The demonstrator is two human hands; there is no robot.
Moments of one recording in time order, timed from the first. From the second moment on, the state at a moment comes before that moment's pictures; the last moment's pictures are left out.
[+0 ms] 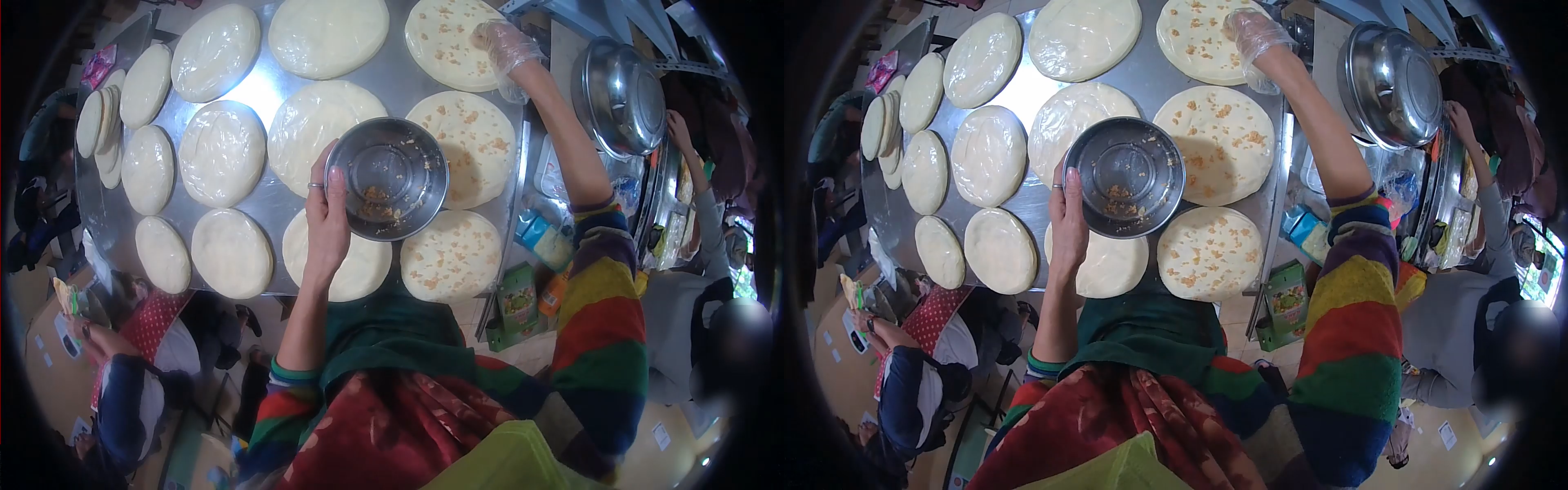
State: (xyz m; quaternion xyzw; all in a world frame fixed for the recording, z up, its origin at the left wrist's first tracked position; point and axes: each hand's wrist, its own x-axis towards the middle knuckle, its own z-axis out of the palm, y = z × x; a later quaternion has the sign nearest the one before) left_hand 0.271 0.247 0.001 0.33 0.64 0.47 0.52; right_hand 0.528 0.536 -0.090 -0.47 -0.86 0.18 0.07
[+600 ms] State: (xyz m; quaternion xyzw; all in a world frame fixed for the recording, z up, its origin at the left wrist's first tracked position) left_hand 0.270 0.254 0.001 0.34 0.64 0.46 0.51; right_hand 0.509 0.570 -0.065 -0.55 -0.83 -0.02 -0.13
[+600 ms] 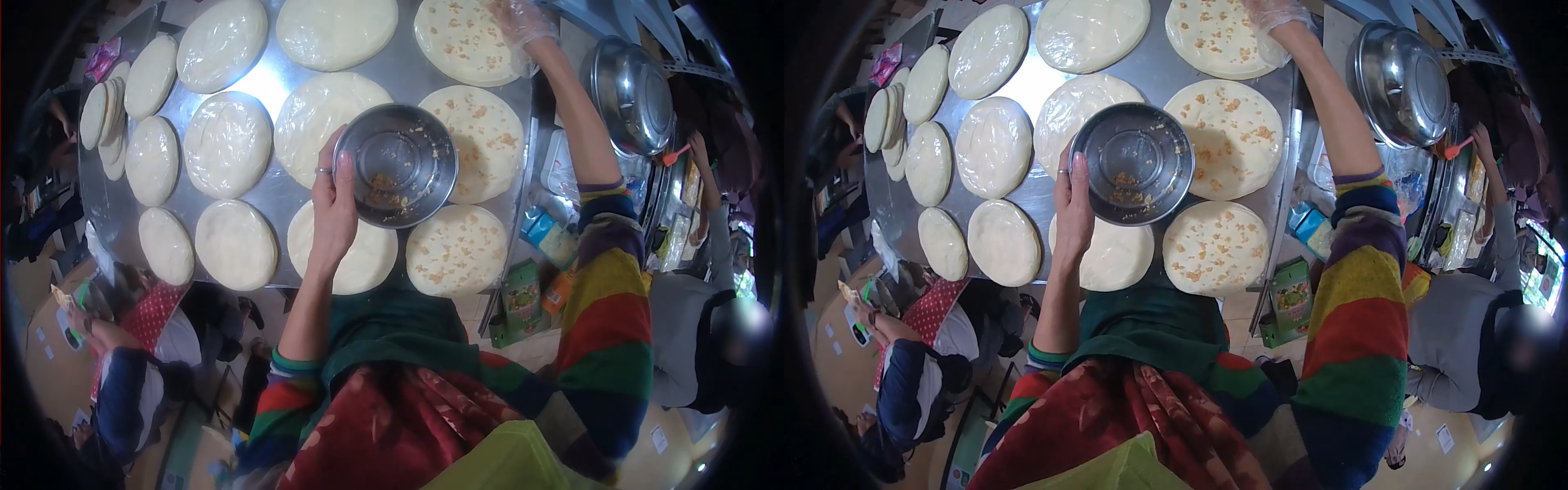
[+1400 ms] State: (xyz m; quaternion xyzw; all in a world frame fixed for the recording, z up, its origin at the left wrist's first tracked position) left_hand 0.282 0.276 0.007 0.46 0.68 0.41 0.40; right_hand 0.455 0.348 -0.022 -0.19 -0.95 0.15 0.22
